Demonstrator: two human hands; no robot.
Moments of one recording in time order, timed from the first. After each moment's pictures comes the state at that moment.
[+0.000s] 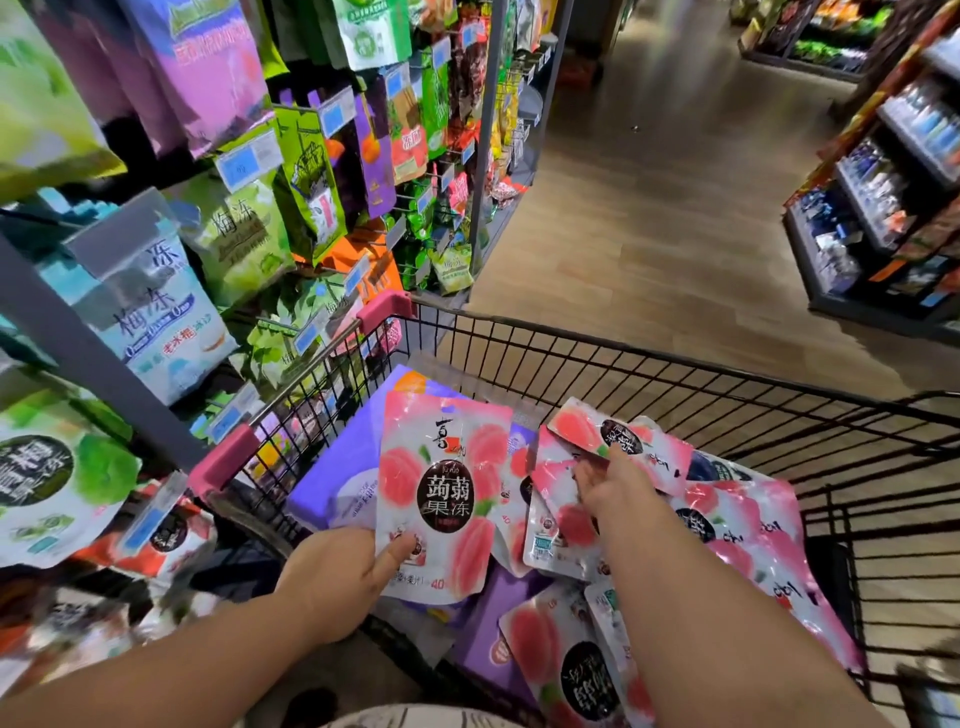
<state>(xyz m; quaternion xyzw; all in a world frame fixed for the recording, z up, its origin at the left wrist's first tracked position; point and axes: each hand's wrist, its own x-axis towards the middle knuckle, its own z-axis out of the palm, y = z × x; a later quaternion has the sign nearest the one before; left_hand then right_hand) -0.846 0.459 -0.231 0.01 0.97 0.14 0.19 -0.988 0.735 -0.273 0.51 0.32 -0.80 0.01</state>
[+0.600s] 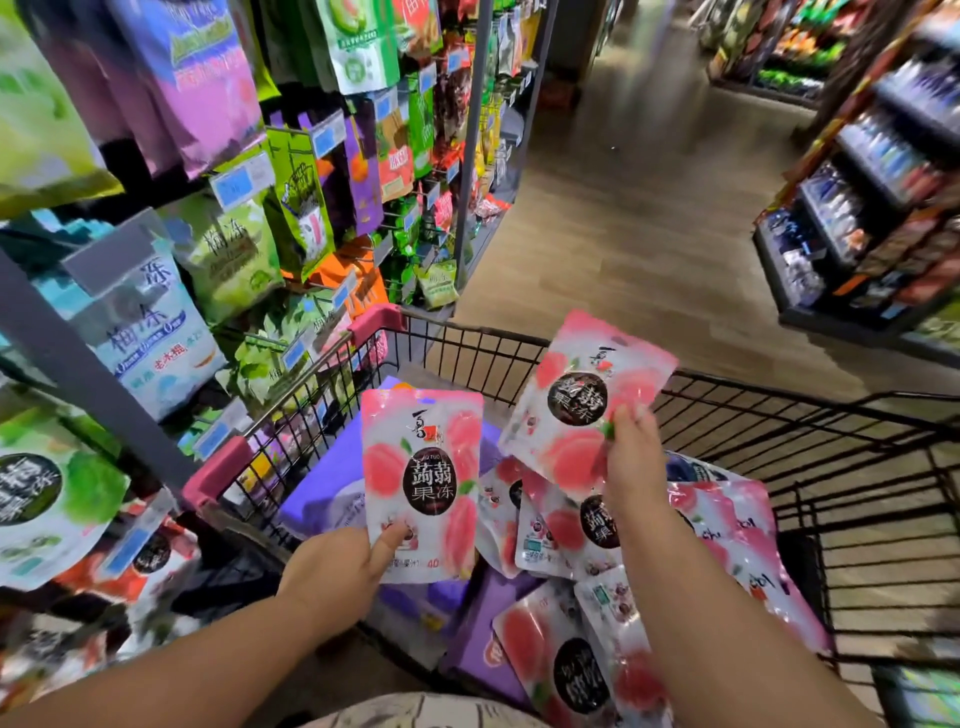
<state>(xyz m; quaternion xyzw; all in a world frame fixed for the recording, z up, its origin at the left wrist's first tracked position) -0.858 0.458 -0.242 -0.02 0.98 0.11 0.19 -0.961 0.730 -0.211 0.24 0.70 -0.67 -0.06</state>
